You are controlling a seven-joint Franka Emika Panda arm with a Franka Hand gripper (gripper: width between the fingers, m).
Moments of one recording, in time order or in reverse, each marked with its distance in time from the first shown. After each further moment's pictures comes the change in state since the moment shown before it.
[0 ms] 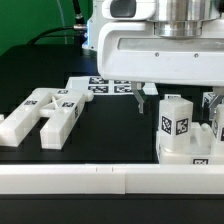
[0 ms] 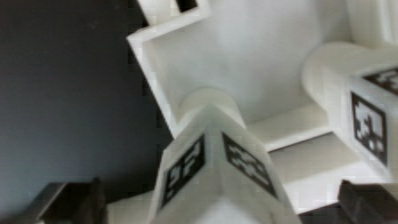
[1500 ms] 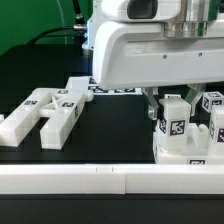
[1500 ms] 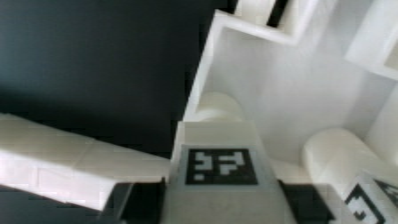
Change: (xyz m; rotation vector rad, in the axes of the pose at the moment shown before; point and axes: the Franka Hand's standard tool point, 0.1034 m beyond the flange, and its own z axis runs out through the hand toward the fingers) arm 0.001 0.005 0.001 -0.022 -0.002 -0.418
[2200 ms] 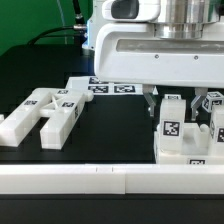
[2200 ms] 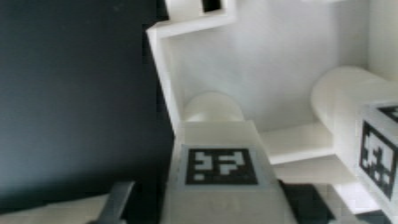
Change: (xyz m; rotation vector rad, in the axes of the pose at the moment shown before) arm -0.001 -0.003 0.002 0.016 0.005 0.603
